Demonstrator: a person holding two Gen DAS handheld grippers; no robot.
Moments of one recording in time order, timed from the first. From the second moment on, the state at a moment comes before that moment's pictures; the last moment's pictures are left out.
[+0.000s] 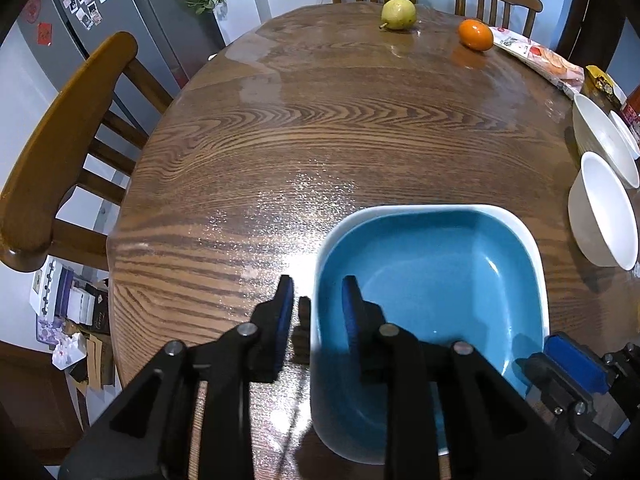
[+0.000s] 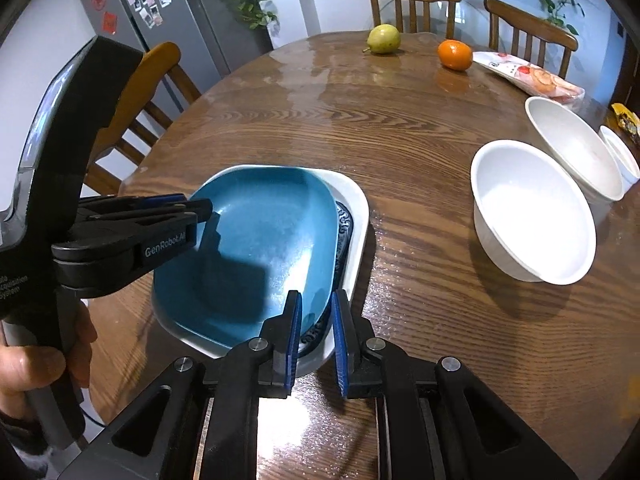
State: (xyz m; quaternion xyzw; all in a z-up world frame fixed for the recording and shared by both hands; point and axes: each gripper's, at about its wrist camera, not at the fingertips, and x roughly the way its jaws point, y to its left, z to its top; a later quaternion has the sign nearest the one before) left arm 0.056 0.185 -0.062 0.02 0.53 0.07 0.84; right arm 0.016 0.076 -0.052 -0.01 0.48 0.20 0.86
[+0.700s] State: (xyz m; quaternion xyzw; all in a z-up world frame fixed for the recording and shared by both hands) left arm 0.022 0.149 -0.005 -0.01 0.48 0.06 0.88; right arm 0.020 -0.009 -0.016 0.10 0.44 0.21 0.87
